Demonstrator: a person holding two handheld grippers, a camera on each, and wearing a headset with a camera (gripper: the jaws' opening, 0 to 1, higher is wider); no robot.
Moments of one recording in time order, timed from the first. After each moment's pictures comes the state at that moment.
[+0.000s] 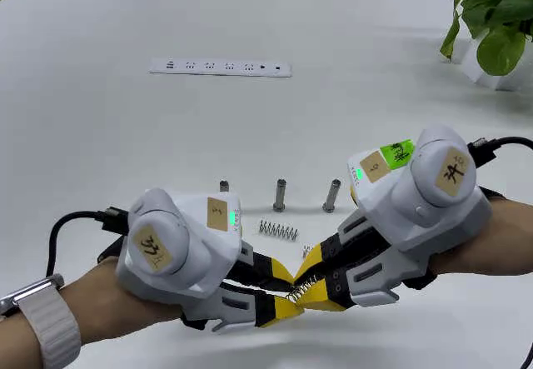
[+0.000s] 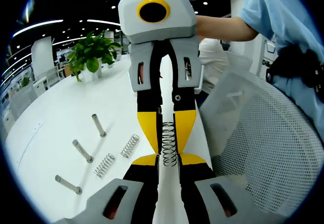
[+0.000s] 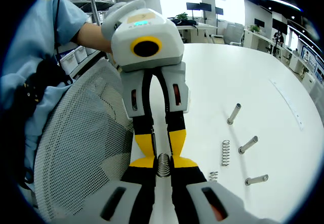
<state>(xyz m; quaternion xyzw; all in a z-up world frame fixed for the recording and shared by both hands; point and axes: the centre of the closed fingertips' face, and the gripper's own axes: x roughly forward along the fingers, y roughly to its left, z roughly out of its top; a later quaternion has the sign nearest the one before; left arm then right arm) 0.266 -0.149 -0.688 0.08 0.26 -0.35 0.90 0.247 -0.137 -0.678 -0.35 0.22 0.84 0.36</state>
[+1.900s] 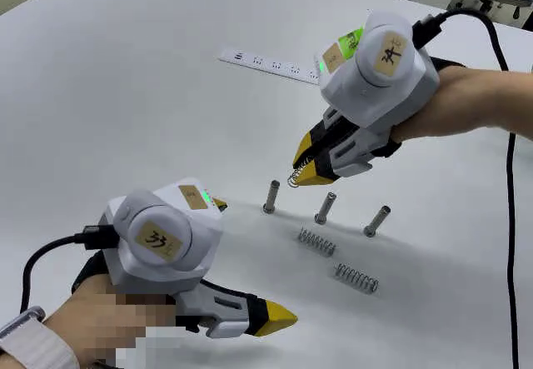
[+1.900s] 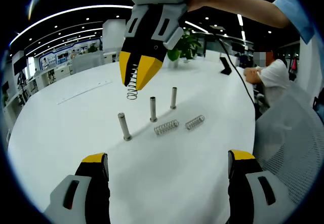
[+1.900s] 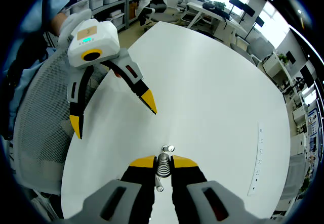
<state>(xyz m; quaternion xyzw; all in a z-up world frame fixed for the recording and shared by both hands) 0.244 -0.046 -0.707 -0.02 0.27 -0.05 0.96 0.304 0.002 -0.652 -0.55 0.07 0.79 0.25</state>
